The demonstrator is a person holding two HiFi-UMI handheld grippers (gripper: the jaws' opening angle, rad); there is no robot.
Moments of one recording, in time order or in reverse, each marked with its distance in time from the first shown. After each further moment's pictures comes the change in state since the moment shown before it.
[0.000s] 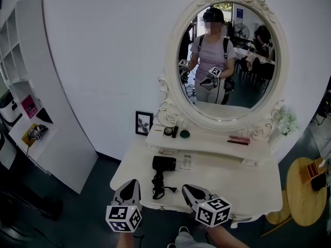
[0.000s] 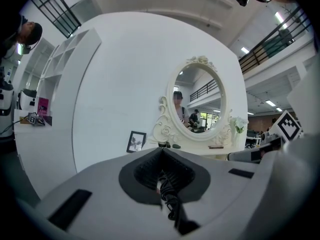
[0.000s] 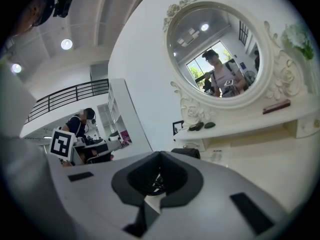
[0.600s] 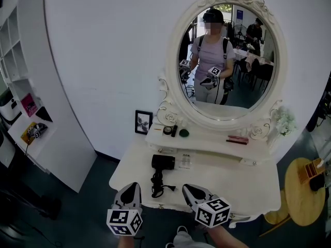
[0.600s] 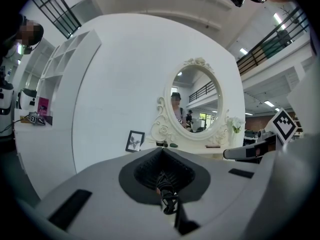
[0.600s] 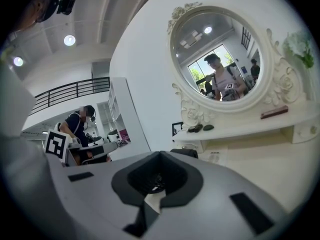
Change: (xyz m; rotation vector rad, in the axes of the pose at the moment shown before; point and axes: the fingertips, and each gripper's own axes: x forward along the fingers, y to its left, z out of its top) left arm -0.017 -0.009 -0.008 -0.004 -0.014 -0.010; right arm -0.009 0.004 0.000 -0.042 -0.009 -0.020
